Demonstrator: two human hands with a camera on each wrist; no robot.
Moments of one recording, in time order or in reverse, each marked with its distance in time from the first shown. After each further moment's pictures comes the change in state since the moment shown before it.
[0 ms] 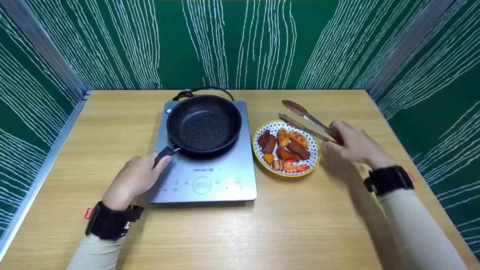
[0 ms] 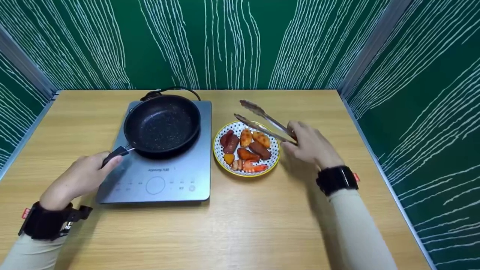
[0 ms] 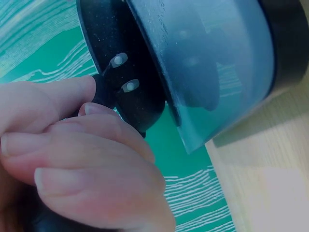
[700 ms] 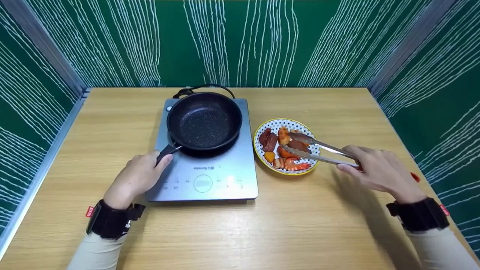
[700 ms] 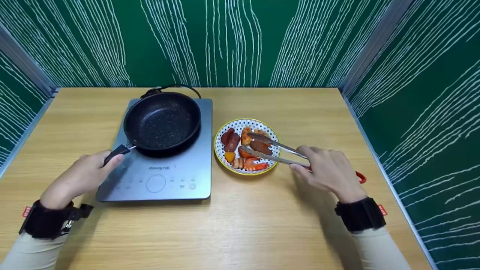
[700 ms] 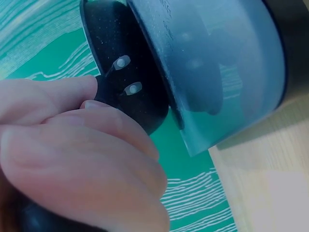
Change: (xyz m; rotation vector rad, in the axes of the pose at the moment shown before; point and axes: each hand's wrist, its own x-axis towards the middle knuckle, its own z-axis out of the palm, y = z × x) left_hand 0.000 0.001 0.003 -0.011 -0.024 -0.010; right_hand -0.078 -0.025 0.000 -0.286 0.063 -0.037
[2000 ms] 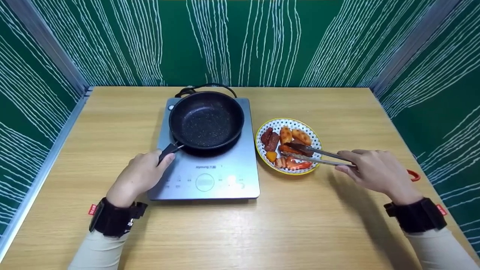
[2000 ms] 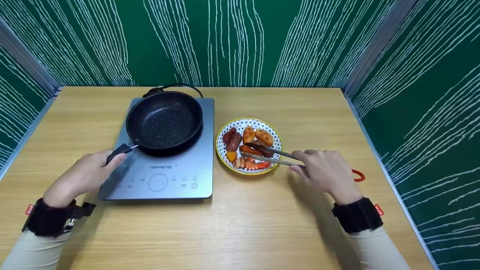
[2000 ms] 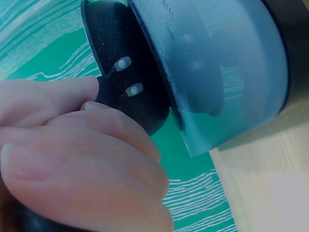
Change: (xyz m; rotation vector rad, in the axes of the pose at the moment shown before) left_hand -0.002 0.000 0.000 -0.017 0.005 0.005; right_hand 0.006 -0.012 -0.001 -0.128 0.011 -0.127
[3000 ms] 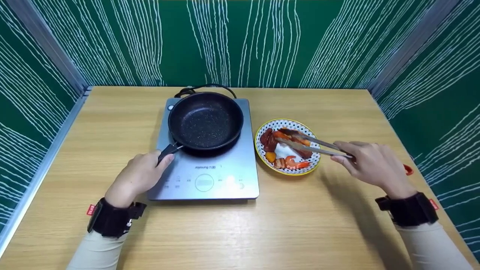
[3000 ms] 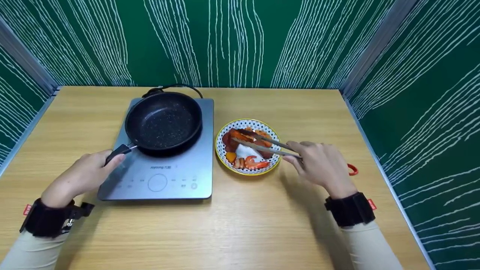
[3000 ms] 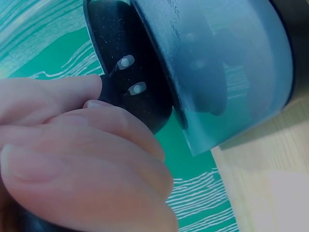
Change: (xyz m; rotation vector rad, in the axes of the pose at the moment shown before) left_hand -0.001 0.001 -0.003 0.005 -0.015 -0.003; right_hand 0.015 -0.011 -0.015 0.043 0.148 0.009
